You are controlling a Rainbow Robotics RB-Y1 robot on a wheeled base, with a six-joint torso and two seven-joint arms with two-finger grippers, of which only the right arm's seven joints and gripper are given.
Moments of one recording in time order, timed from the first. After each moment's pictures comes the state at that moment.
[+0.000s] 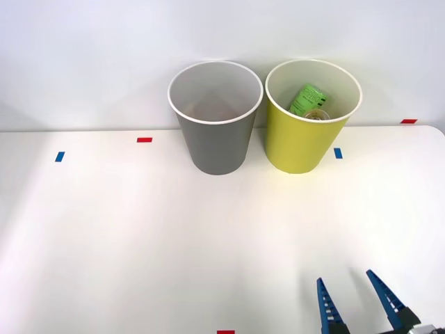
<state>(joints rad) 0.80 -0.30 0.25 -1.80 0.09 -0.69 1.17</state>
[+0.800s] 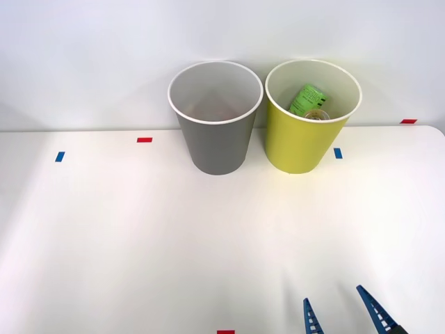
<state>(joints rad) 0.87 -0.27 0.30 -1.80 0.14 -0.76 1.26</state>
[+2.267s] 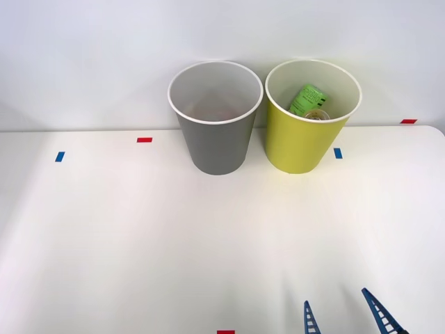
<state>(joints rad) 0.89 -0.23 0.29 -1.80 0.13 -0.76 1.42</state>
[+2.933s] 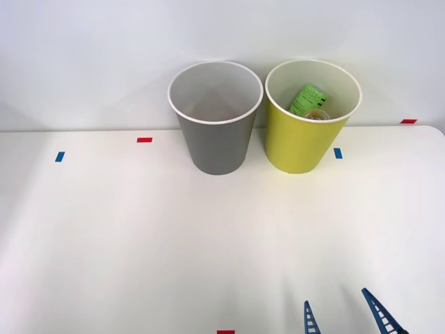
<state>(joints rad) 0.89 -0.23 0.29 -1.80 0.13 -0.76 1.42</state>
